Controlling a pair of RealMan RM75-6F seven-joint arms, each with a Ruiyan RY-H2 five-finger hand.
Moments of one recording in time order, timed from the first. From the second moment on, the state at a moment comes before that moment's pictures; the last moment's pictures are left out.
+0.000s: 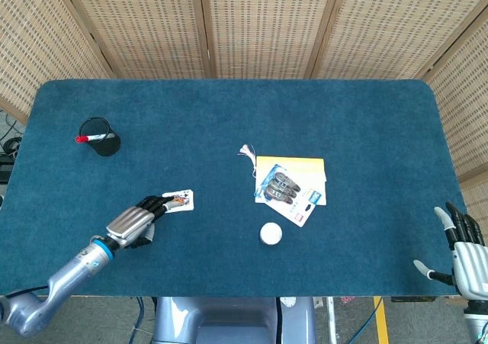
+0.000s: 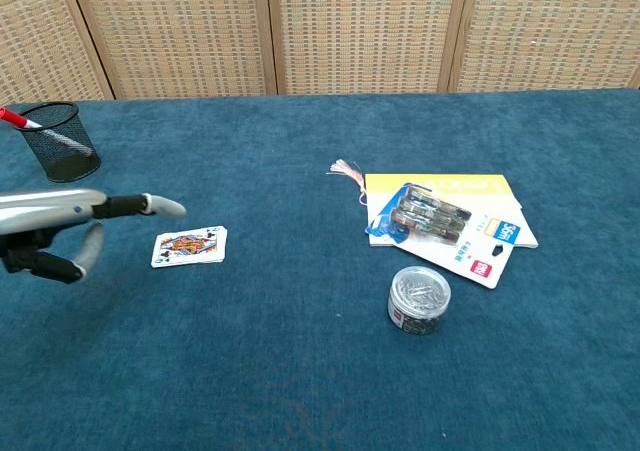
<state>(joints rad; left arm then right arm) -0.58 -1.30 -0.03 -1.59 1.49 0.77 -0.11 0.01 -1.11 0.05 -1.60 -1.49 1.50 0.15</state>
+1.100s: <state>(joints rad) -0.68 -1.42 -0.05 -1.43 1.16 0.64 0.00 0.01 -1.10 0.05 -1.60 -1.49 1.49 0.17</state>
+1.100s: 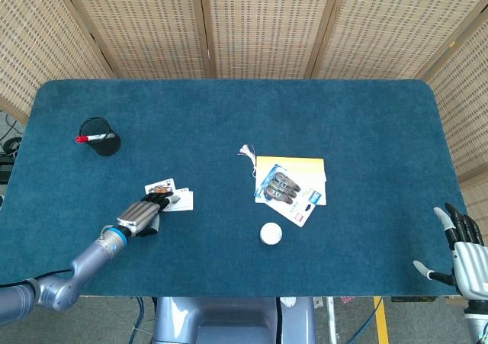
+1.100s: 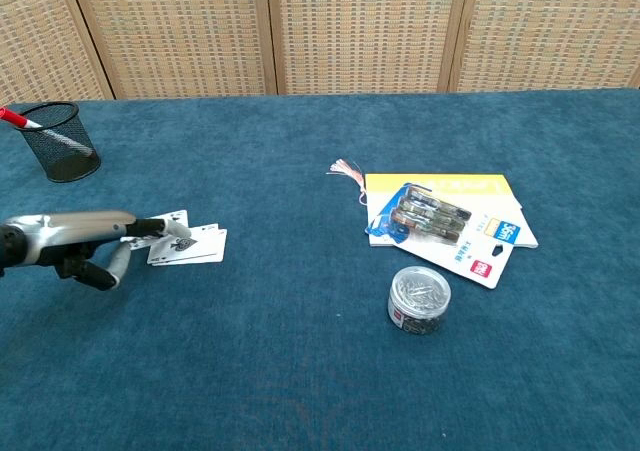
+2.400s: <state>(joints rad) -0.68 -1.45 -0.04 -1.44 1.31 0.65 -0.19 0.01 -1.10 0.05 -1.61 -1.48 1.48 0.18</state>
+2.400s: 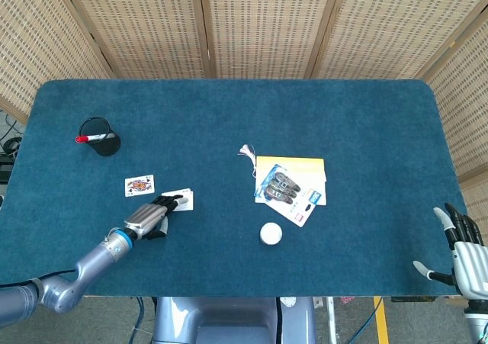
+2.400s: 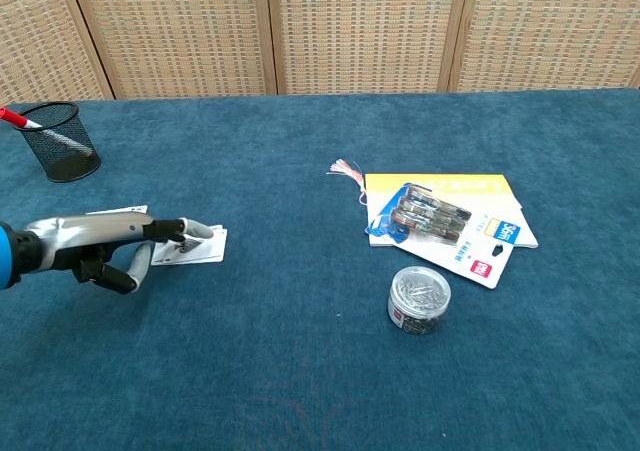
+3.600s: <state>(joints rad) -0.61 -1.35 0.00 -1.66 1.40 0.93 0.00 0.01 -1.09 0.05 -1.61 -1.48 1.47 0.18</state>
